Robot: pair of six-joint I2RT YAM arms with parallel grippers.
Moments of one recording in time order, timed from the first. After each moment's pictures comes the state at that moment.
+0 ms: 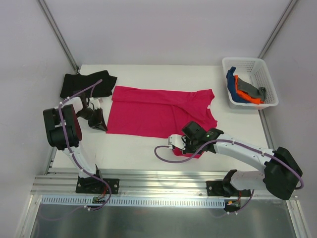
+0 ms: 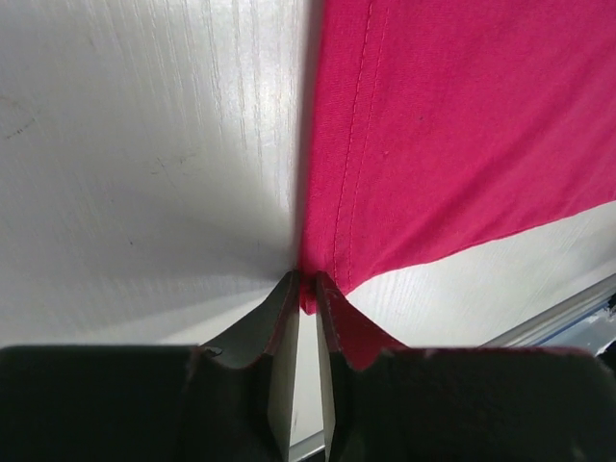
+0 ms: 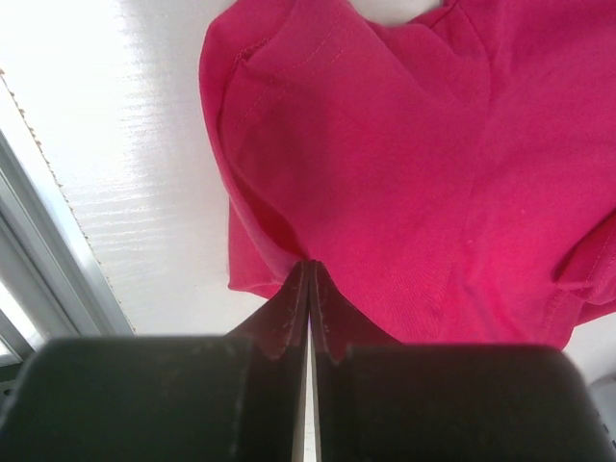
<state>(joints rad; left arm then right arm) 0.27 1.85 1.14 -0.81 0.51 0.16 0.87 1.25 0.74 -0.68 -0.01 -0.70</state>
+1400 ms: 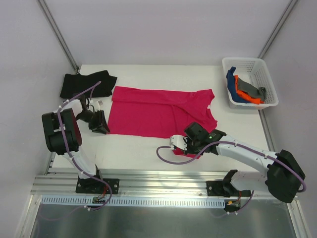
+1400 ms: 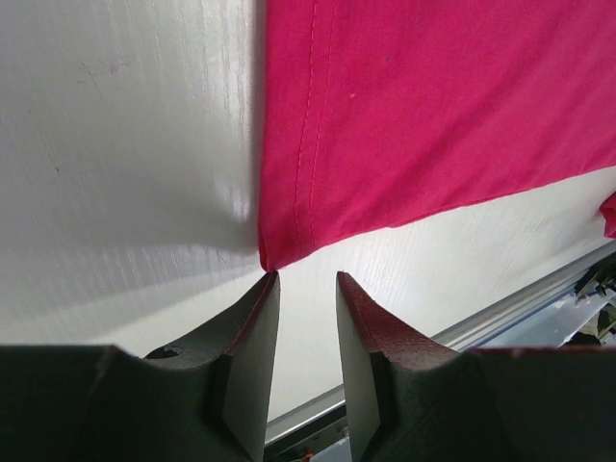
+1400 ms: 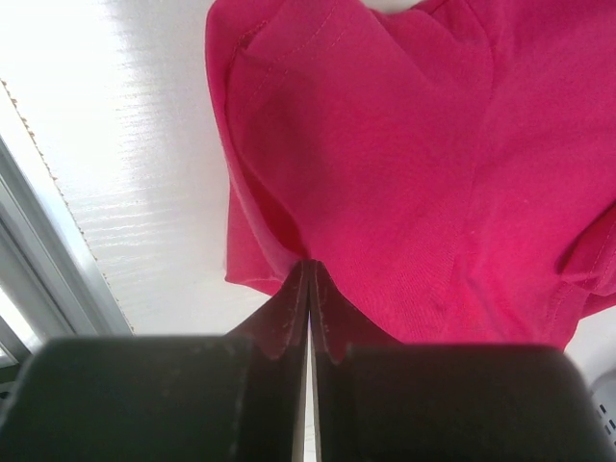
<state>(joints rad) 0.27 1.76 1.07 -0.84 0.54 0.12 0.86 1.21 0.70 -0.67 -0.01 -0.70</state>
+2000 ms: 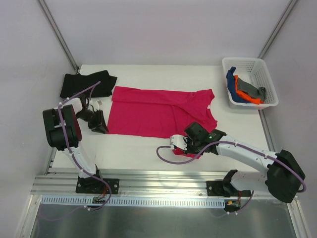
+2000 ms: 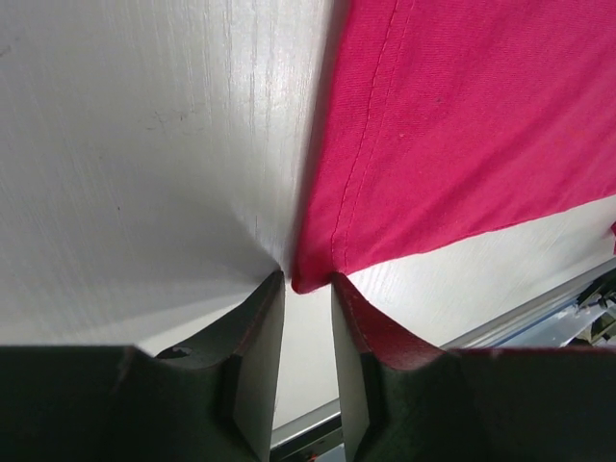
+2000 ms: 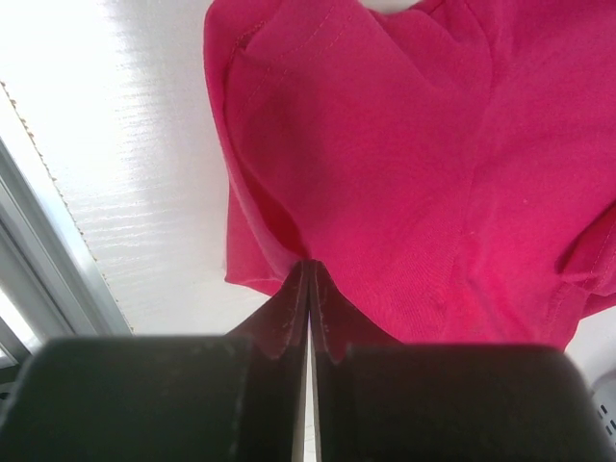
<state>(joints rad) 0.28 1.84 1.12 -0.84 0.51 0.11 0.85 1.21 0.70 -0.66 -0.02 -0.70</state>
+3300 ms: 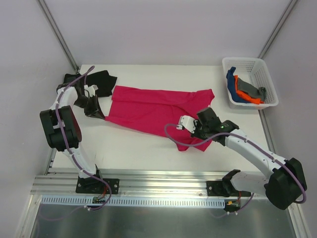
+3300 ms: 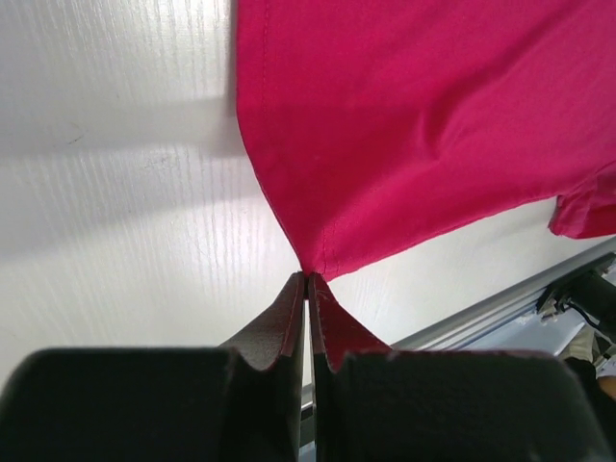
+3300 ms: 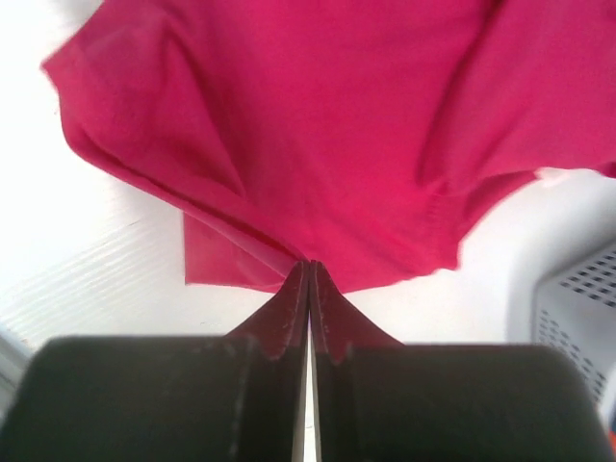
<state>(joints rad) 0.28 1.83 1.37 -0.99 0.55 0.09 0.63 1.16 0.79 -0.65 0.01 -0.72</state>
